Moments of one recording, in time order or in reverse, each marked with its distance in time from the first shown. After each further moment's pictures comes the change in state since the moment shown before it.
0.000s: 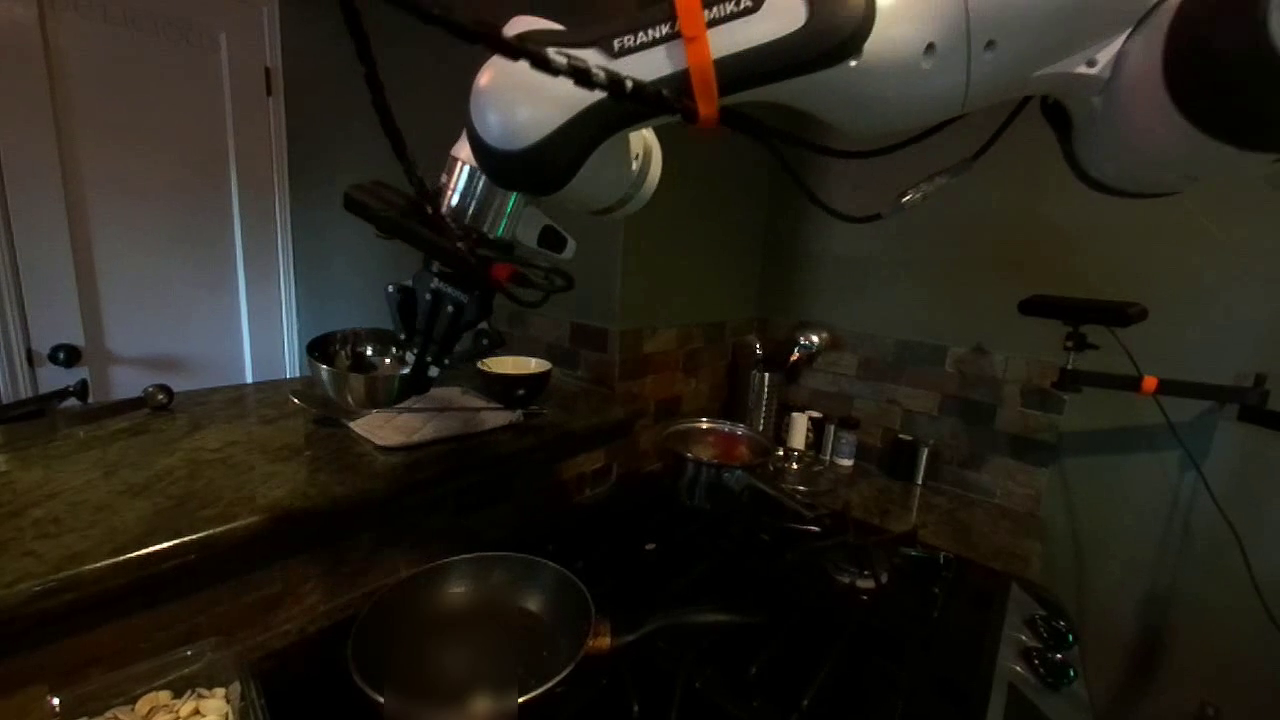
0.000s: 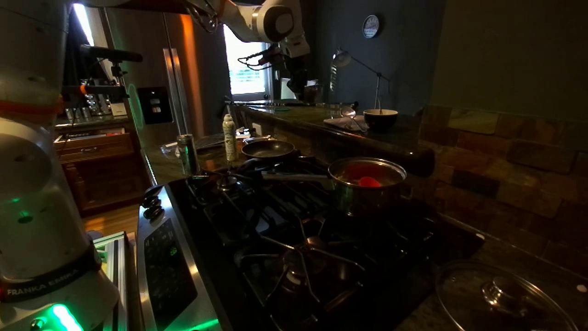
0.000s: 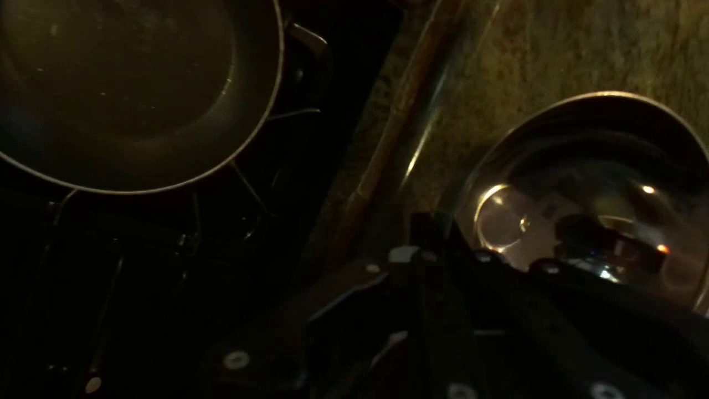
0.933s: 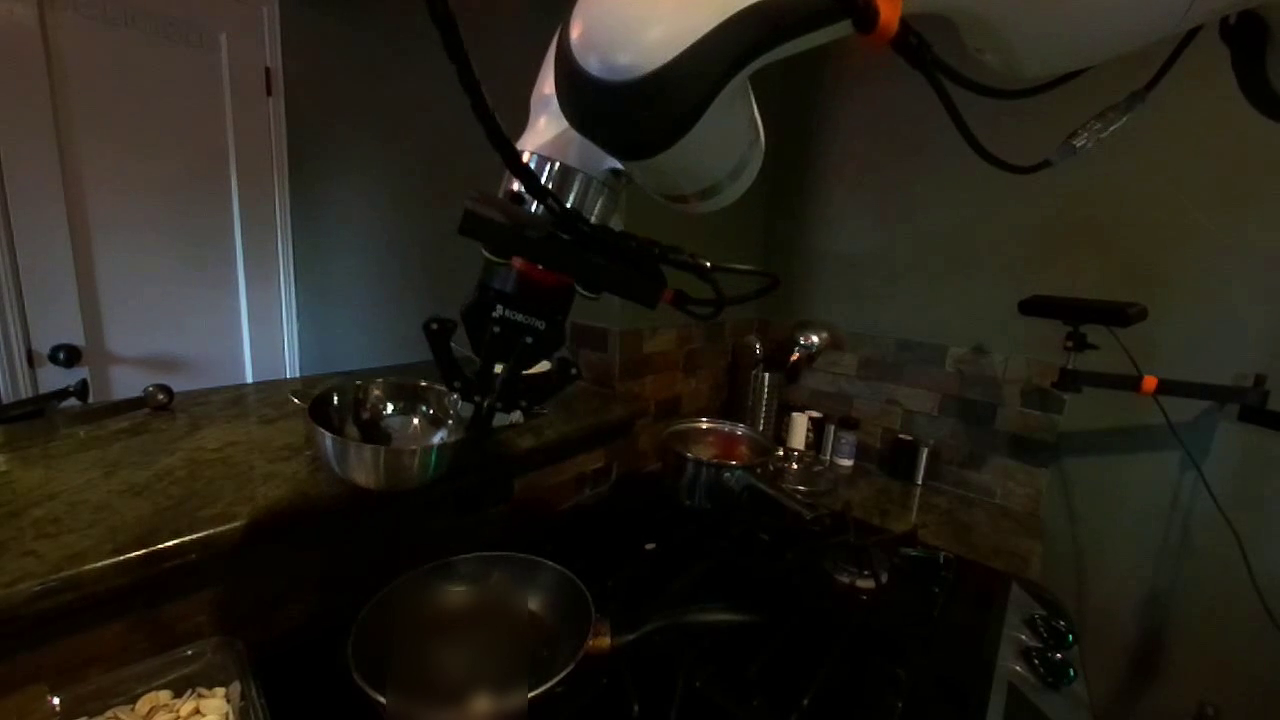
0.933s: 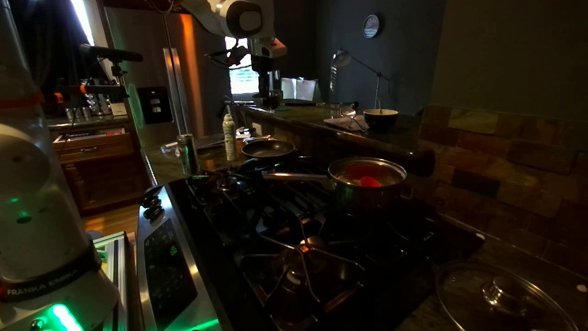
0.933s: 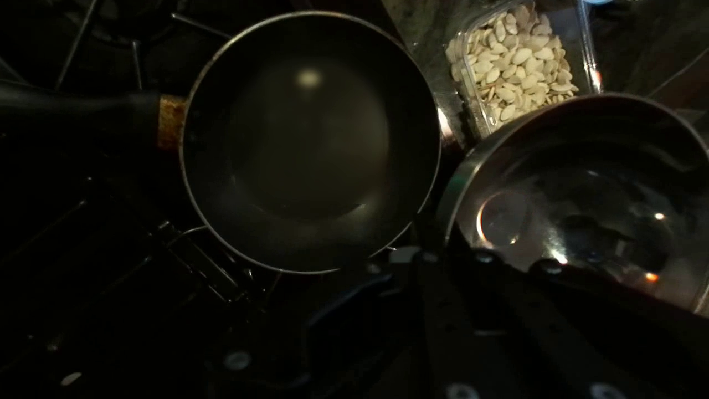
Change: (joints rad) arm -0.016 -0.304 0.074 -0.393 0.178 -0.047 -0.566
